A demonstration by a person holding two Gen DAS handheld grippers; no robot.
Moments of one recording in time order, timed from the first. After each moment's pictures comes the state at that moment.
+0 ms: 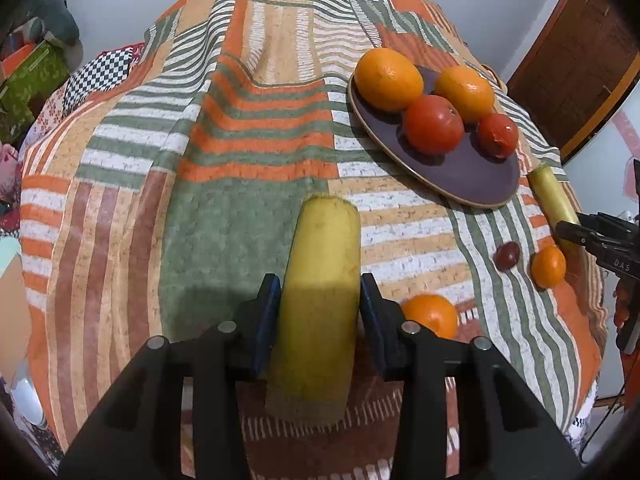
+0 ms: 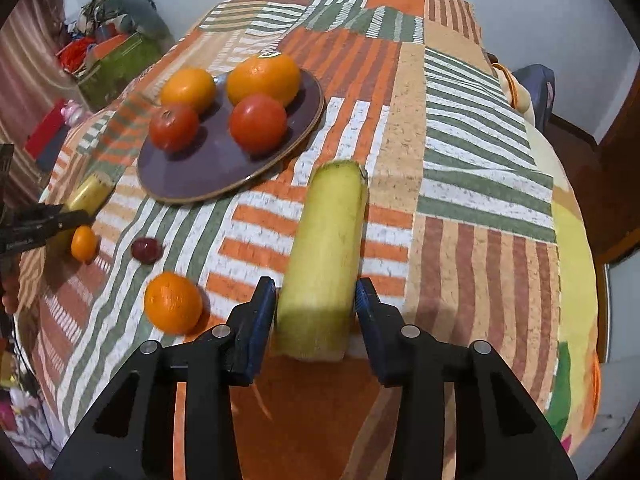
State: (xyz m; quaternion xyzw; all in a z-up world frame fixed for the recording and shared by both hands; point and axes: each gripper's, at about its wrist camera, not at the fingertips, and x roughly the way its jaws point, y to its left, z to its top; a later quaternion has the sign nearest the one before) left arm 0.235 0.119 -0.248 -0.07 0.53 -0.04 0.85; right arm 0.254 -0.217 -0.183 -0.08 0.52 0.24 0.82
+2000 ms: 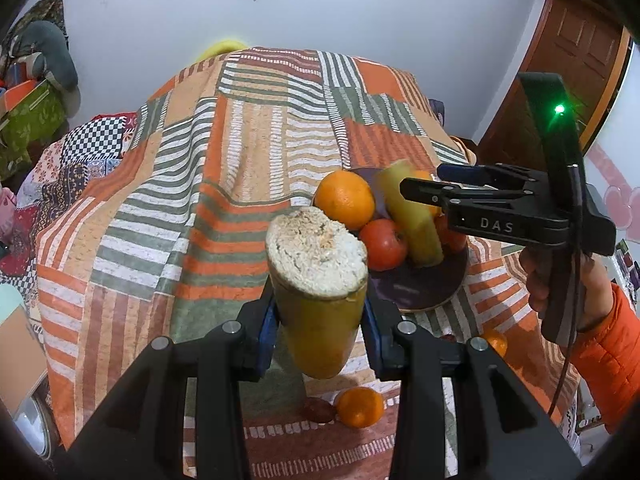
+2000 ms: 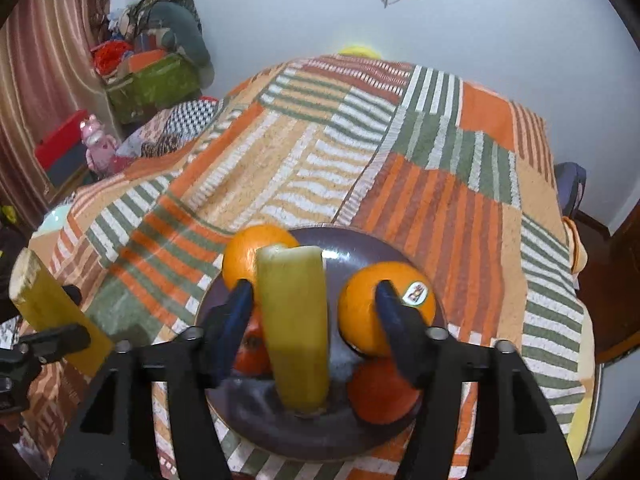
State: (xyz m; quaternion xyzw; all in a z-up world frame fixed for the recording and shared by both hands) left arm 0.247 0.112 -0.173 -0.09 0.42 -0.06 0.90; right arm 0.321 -0.076 -0.130 -0.12 0.41 0.29 0.86
